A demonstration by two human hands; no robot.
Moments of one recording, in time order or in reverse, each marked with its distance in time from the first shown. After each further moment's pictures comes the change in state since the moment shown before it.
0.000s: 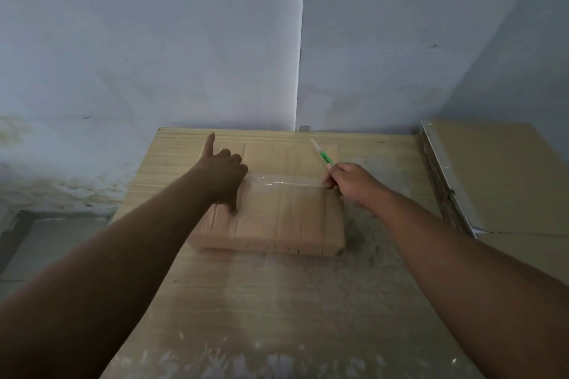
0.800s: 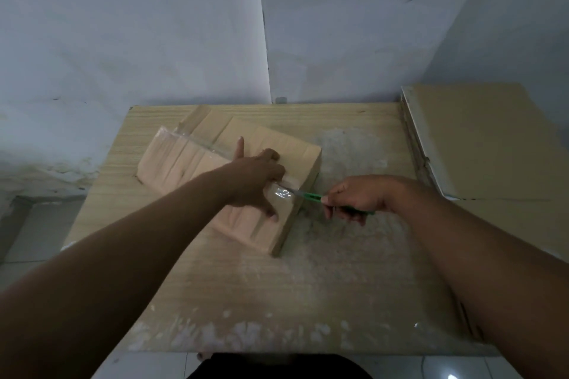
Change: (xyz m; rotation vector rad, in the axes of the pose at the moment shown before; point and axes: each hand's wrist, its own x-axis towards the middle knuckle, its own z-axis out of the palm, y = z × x) left_hand 0.014 0.108 -0.015 -0.408 0.071 0.309; right_hand -0.035 0.073 -0.062 -0.210 -0.703 0.119
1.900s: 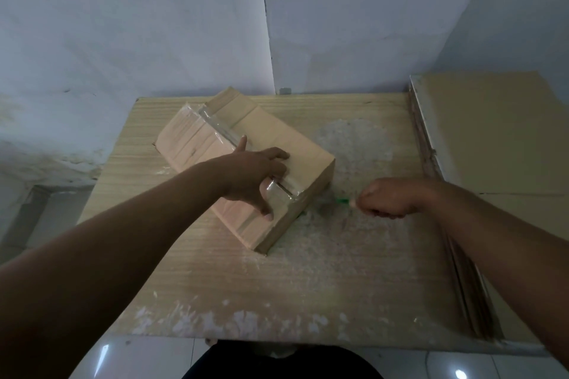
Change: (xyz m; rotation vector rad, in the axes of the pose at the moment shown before) left_hand -0.006 0.004 -0.003 0.011 -0.048 0.065; right_hand -0.023 0.041 -0.016 -0.219 0.066 0.105
